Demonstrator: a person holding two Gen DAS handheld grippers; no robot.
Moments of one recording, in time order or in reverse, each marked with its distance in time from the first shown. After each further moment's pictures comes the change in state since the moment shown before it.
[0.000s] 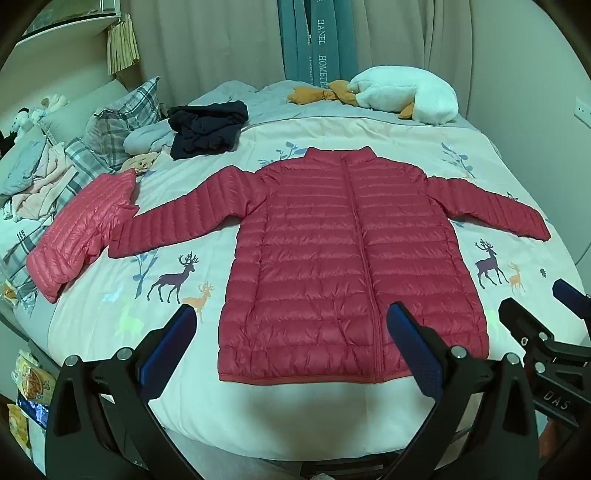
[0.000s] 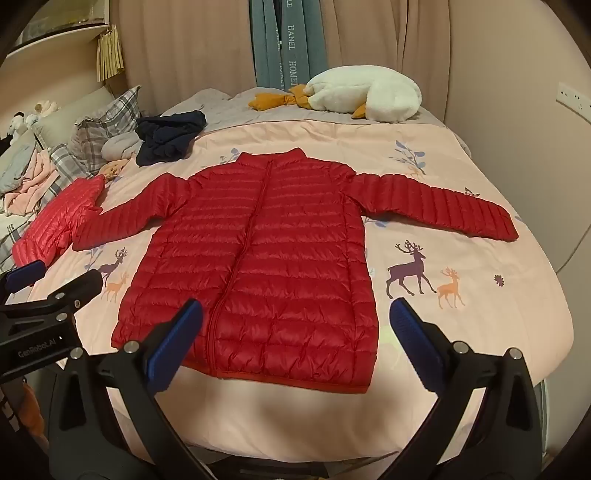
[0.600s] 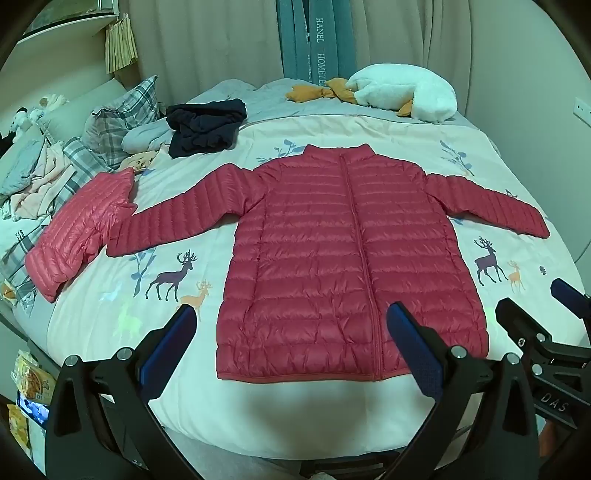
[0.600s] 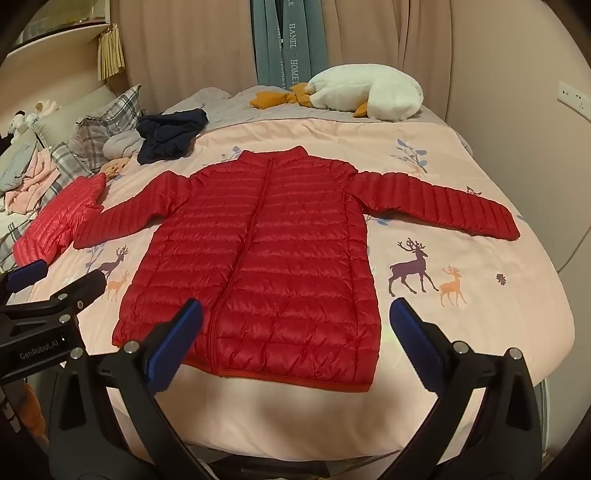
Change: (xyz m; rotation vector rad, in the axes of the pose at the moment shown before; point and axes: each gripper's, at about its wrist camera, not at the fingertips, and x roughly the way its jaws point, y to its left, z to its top) left arm 0.007 0.000 -0.003 0.000 0.006 -0.007; right arm 0.002 0.002 -0.002 -0.003 0.005 -0.004
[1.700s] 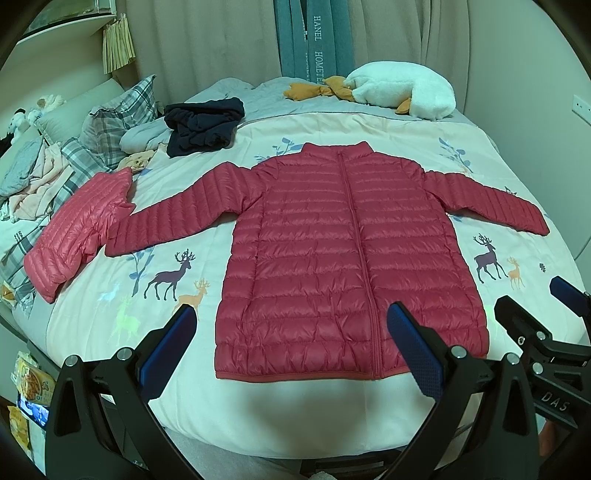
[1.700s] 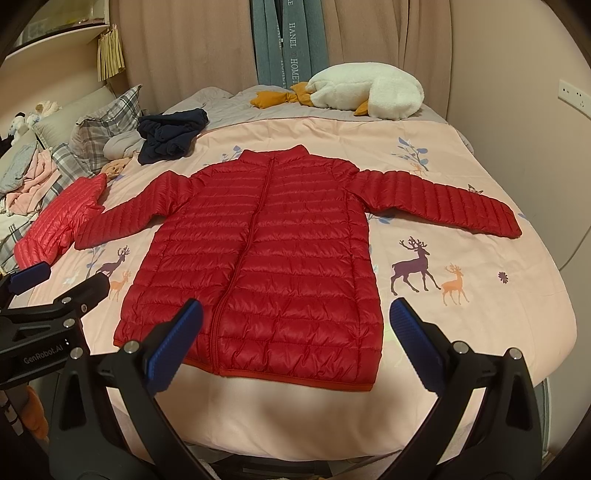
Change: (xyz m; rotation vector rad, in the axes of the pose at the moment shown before) left arm -0.004 -0.007 -0.001 0.006 0.006 -0.001; right arm 0.001 0.001 -0.002 0.001 0.002 0.004
